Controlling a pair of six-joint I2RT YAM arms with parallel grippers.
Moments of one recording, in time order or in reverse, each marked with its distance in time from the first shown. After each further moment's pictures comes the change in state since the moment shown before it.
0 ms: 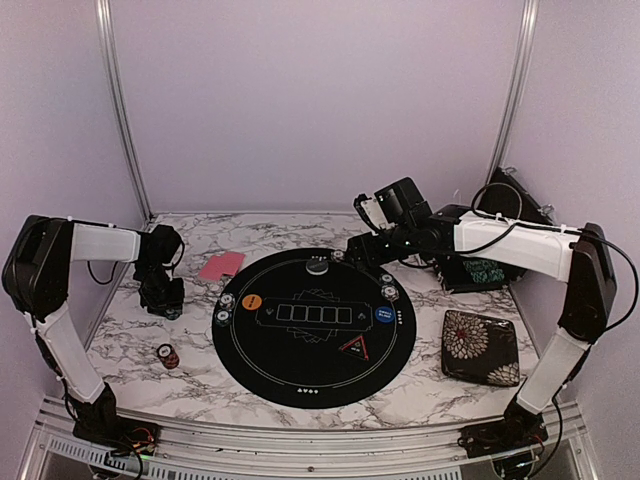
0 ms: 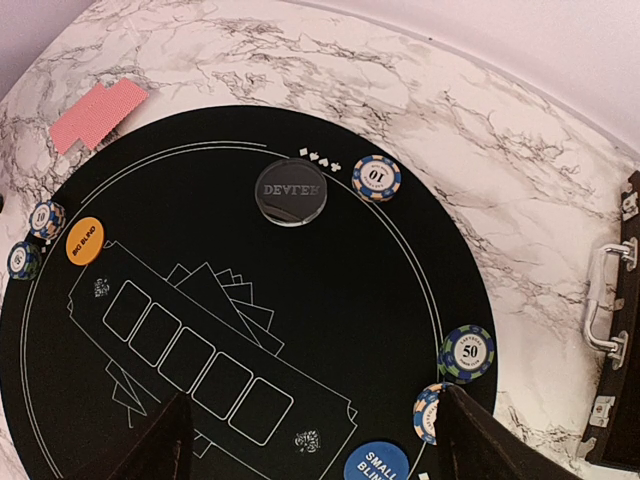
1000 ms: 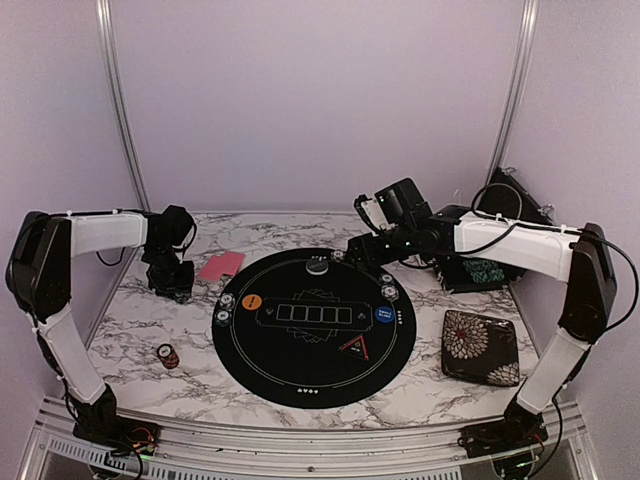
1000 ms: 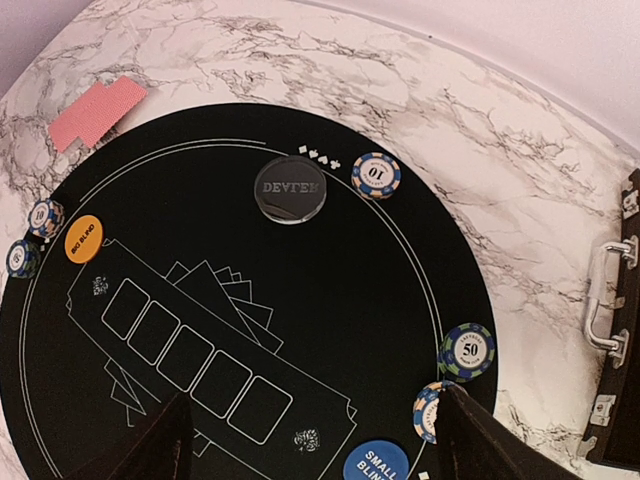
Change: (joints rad) left arm -0.080 0.006 0.163 -0.113 -0.026 0.000; right arm -0.005 -0.001 -0.003 0.002 0.000 0.000
